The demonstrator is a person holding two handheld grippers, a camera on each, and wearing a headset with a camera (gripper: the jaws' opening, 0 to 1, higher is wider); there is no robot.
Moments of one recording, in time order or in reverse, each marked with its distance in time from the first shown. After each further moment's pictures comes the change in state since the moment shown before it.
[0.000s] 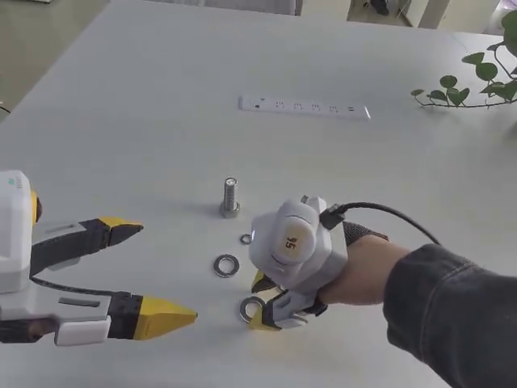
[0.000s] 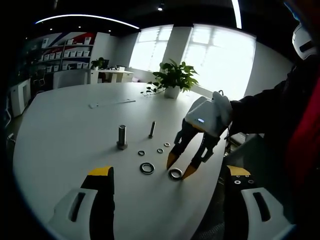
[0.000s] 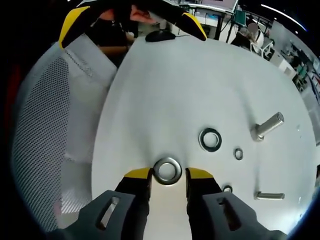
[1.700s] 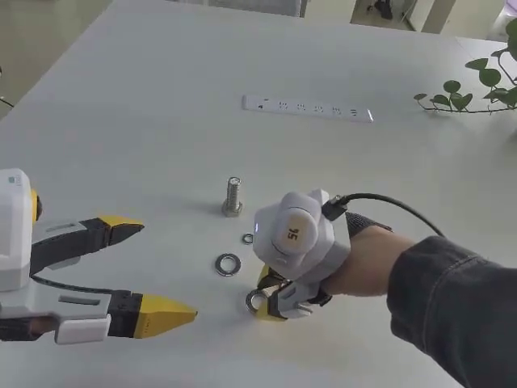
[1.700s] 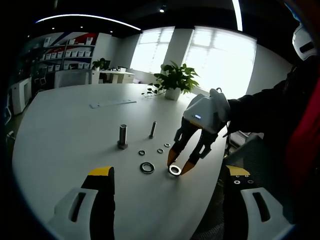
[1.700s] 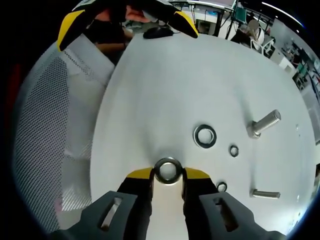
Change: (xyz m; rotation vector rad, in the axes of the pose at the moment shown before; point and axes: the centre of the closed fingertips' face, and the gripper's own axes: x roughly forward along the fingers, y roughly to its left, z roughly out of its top) left arm -0.003 0.000 -0.002 -0.014 -0.019 0.001; right arm -0.008 -0.008 -0.005 0.009 0.035 -0.001
